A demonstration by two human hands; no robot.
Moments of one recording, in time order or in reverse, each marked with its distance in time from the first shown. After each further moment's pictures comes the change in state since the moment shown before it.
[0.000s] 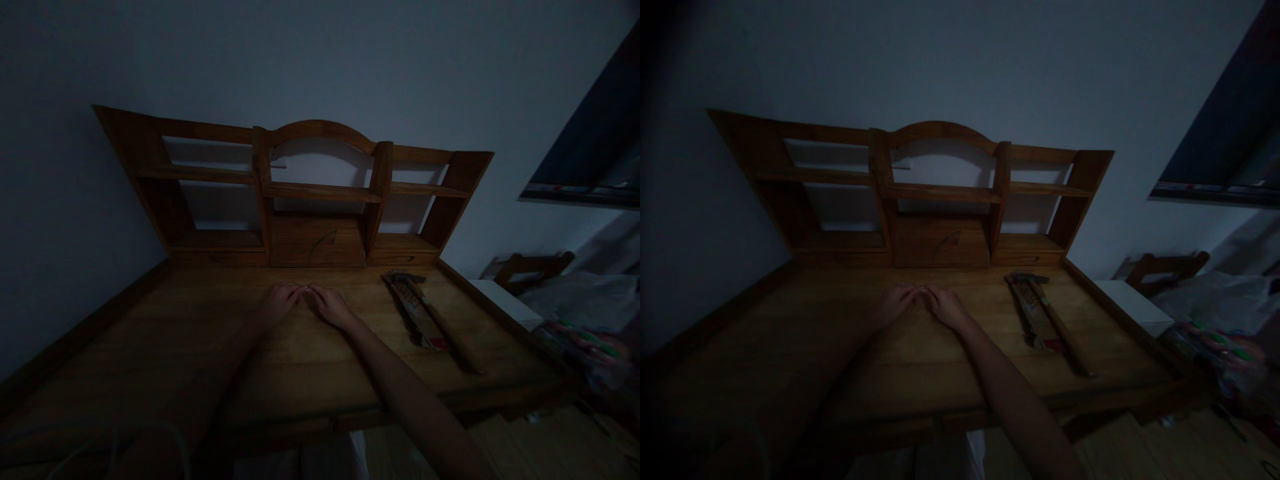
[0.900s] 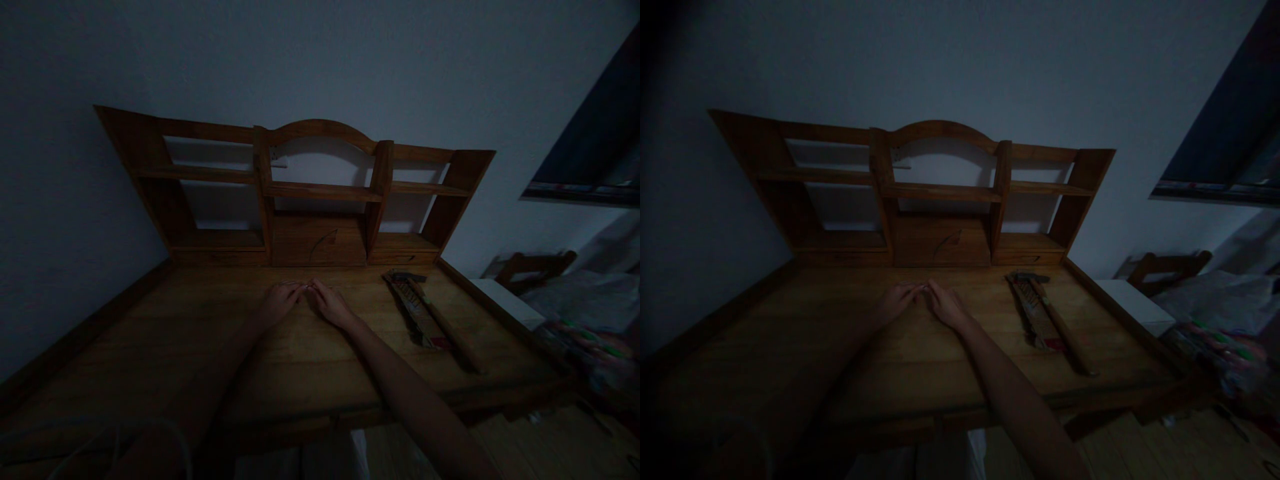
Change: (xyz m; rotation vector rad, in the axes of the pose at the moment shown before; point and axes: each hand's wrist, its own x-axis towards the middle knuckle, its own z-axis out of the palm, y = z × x) left_hand 0.001 -0.001 0.000 -0.023 0.011 -0.029; right_hand 0.001 0.005 0.005 0.045 0.040 0.001
